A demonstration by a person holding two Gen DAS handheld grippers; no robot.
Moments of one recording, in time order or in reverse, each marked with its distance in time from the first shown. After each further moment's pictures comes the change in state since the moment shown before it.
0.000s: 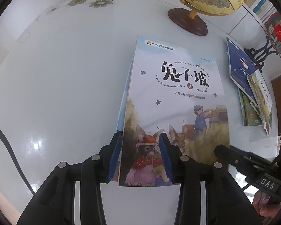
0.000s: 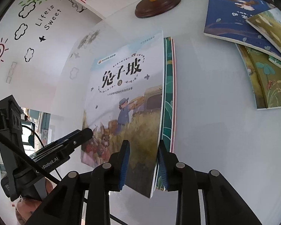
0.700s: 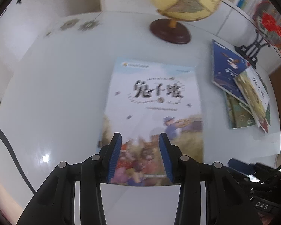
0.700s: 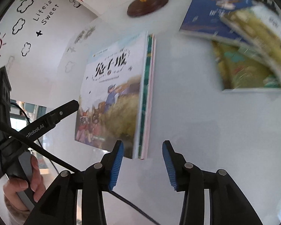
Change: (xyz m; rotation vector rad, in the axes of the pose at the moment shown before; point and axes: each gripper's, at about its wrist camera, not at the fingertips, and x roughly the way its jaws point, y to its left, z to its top) left arm -0.030 -0.059 0.006 0.099 -0.079 0.058; right arm -0.045 -0.017 -0.022 -0.034 0.014 -0.068
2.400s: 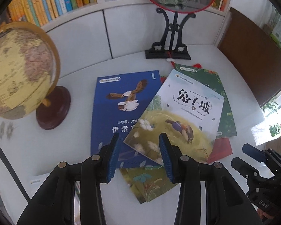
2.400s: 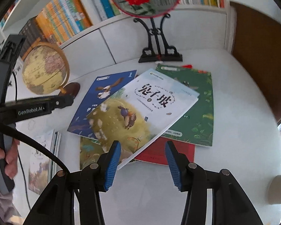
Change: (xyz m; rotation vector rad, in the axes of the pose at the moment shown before) left arm 0.021 -0.280 0.111 0.496 -0.084 -0.138; right arm -0.150 -0.194 0.022 0.144 -0.451 -0.270
